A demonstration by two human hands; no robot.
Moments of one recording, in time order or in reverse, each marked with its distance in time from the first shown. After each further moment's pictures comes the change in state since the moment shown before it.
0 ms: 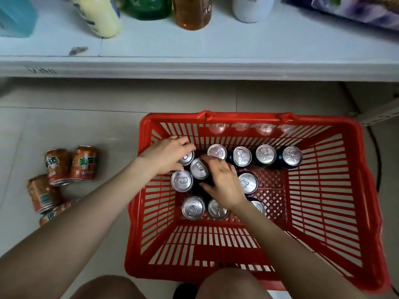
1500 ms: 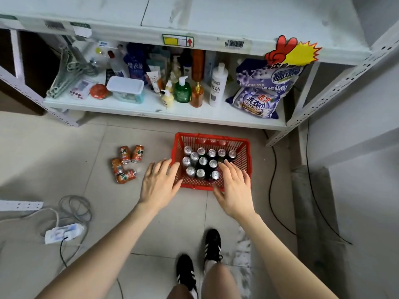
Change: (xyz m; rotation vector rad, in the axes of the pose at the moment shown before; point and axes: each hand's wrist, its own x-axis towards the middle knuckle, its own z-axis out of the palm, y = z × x) left_hand -0.458 0.245 -0.234 -0.046 0.608 -0.378; right_hand -0.350 -0.309 -0.359 -0.230 0.187 0.094
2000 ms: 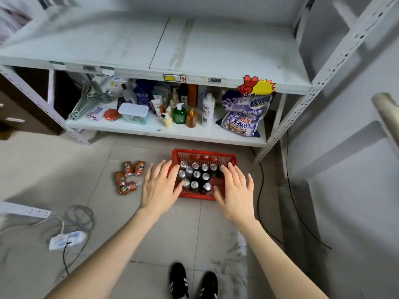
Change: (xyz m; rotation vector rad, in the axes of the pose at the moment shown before) left_hand -0.065 0.075 -0.118 0.028 0.218 -0.026; right_hand -0.094 -0.014 -0.110 -0.094 0.205 0.000
